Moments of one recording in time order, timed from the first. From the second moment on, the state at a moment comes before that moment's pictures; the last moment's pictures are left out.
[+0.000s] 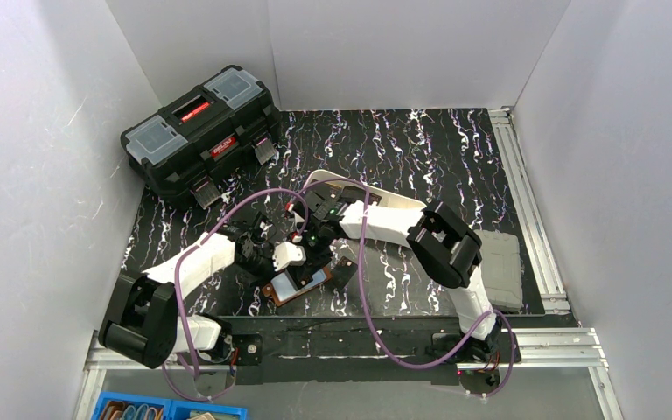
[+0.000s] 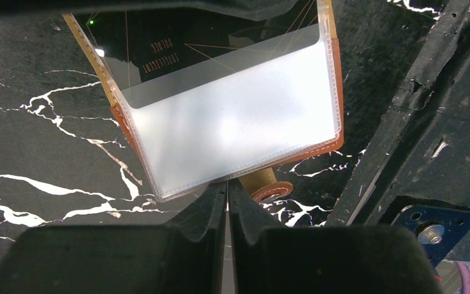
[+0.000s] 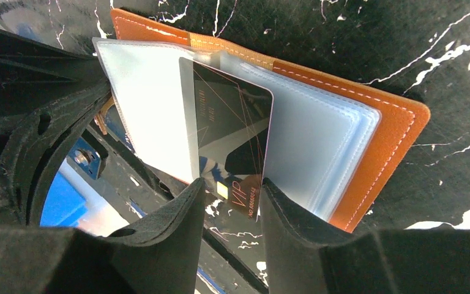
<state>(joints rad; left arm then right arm) -0.39 1.28 0.64 -0.81 0.36 0.90 1.01 2.07 1.48 -0.55 -0.43 0.50</state>
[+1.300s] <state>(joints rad) -0.30 0.92 0.52 -0.75 0.61 1.09 1.00 1.91 1.25 -0.35 -0.33 0.47</state>
